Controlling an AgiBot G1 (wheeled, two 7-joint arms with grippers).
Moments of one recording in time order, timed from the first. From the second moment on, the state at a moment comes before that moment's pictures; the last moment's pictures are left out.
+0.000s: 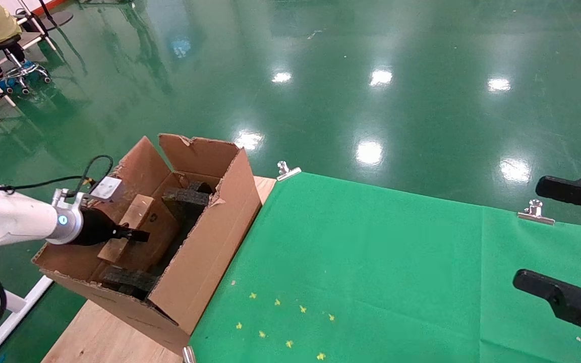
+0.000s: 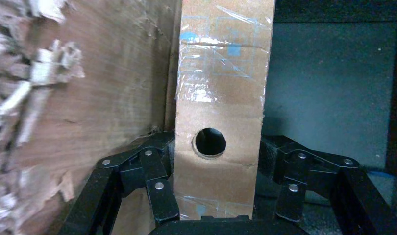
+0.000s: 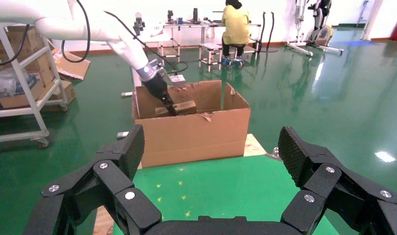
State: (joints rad) left arm -1.60 0.83 0.89 0.01 1.68 0.79 -0.59; right arm 1.05 -0.55 -0.35 1.20 -0.64 -1.40 0.13
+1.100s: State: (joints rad) left arm -1.64 0.82 0.90 -0.01 1.69 0.80 -0.59; right arm 1.05 -0.55 -0.35 1.20 -0.64 -1.40 0.13
